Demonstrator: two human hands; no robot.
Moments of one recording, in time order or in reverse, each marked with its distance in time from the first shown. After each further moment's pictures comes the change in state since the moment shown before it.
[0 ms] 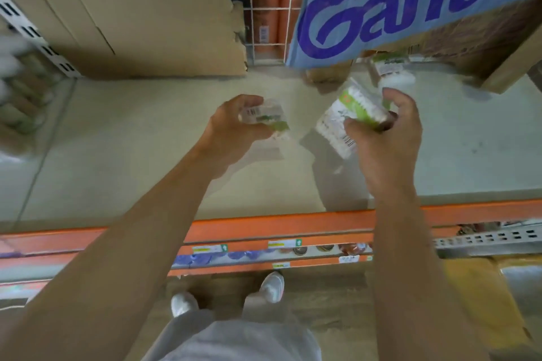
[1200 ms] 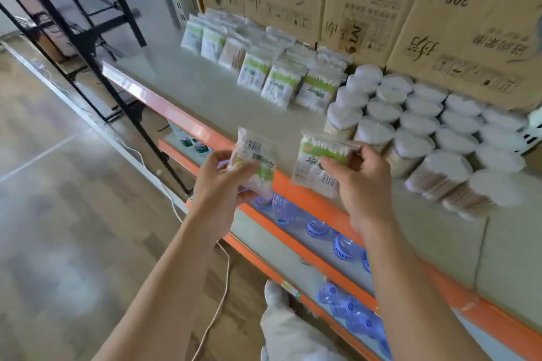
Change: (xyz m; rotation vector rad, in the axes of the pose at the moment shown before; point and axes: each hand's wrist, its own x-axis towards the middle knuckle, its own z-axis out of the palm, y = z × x) left_hand -0.243 -0.233 -0.525 -0.740 0.862 -0.138; right_hand -0.380 -0.128 0.497 0.252 -0.917 -0.031
